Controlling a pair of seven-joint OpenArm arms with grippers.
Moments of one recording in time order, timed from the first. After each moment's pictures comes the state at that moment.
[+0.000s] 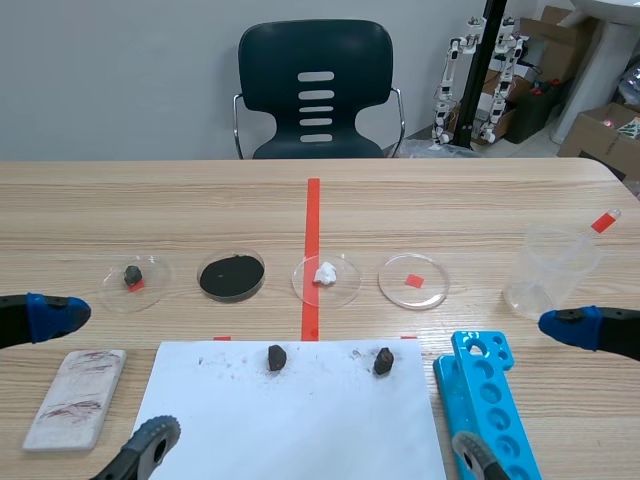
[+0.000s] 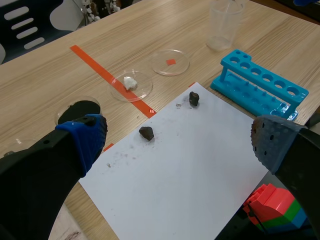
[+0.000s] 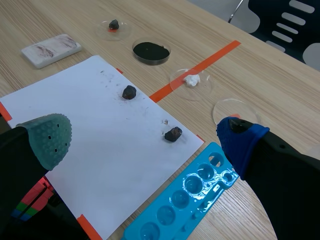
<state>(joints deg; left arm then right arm) 62.1 -23.8 -12.1 125.6 -3.9 -33.5 -18.3 -62.3 35.4 8.1 117.2 2.3 22.8 28.6</state>
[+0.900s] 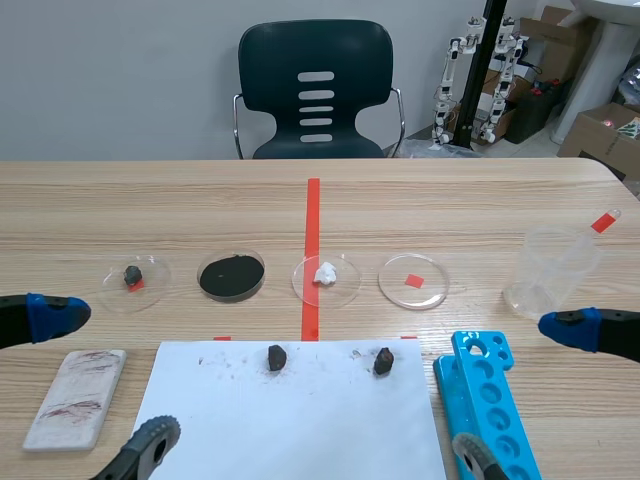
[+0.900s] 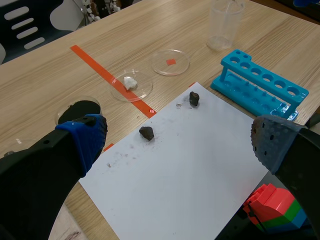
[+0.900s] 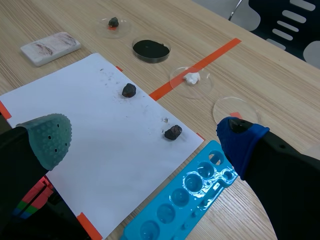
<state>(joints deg) 62.1 -23.8 -12.1 125.6 -3.9 -33.5 -18.3 -62.3 35.4 8.1 117.2 2.3 22.8 28.1</state>
